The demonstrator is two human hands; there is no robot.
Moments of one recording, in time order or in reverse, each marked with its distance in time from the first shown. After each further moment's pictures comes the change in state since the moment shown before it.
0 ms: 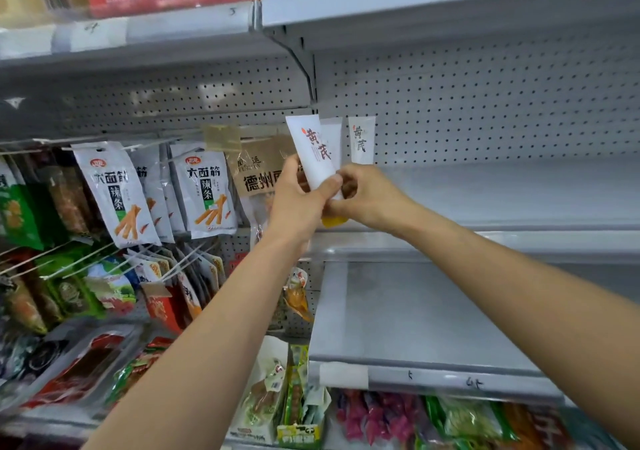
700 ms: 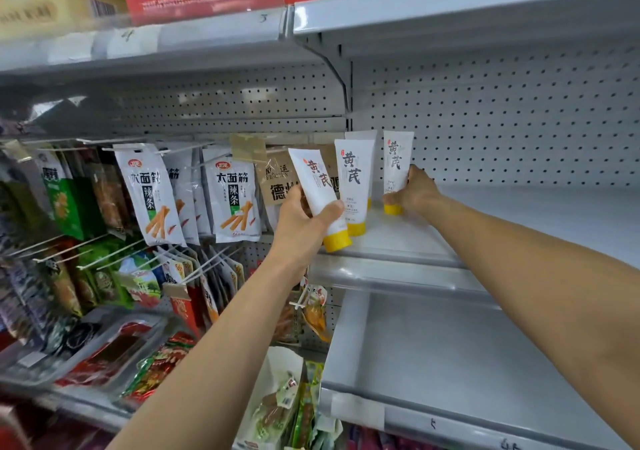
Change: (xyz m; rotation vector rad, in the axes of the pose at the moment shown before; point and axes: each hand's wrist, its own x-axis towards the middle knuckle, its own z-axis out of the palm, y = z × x) left_hand 0.023 -0.025 -0.022 0.024 0.054 -0.087; right_hand 0.121 0.096 -0.024 -0.139 0.169 0.363
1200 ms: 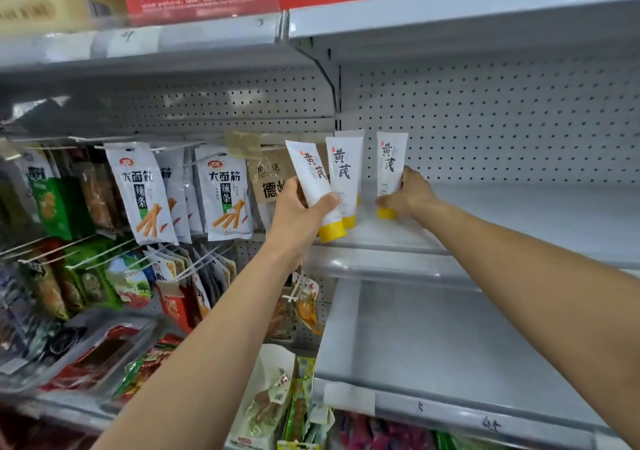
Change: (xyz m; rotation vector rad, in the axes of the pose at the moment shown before) left_hand -0.008 0.009 0.003 0.001 -0.015 0.029; right_hand -0.038 0.004 -0.011 0.013 0.040 -0.108
